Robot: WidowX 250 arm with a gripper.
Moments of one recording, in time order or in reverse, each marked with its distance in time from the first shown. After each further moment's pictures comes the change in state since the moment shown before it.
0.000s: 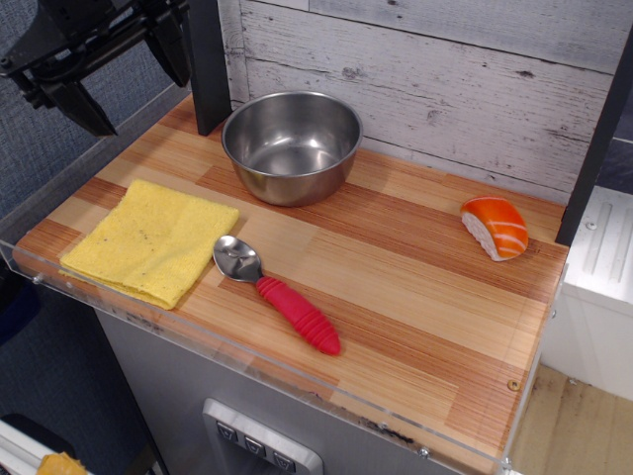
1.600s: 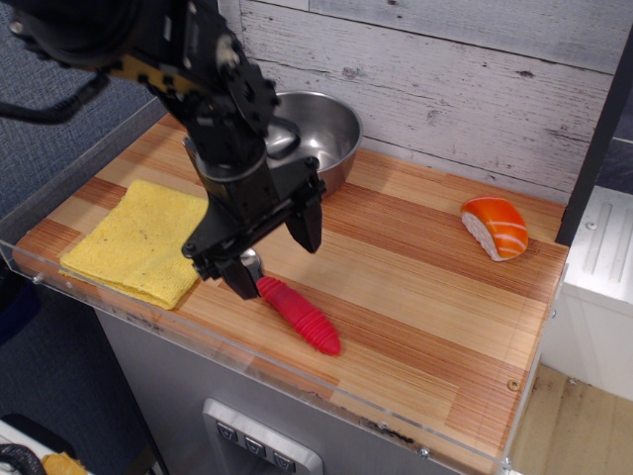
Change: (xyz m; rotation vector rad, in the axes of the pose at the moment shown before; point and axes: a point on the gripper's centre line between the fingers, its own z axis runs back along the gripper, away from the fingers) arm -0.095 -0.013 -0.106 0.096 0.147 0.075
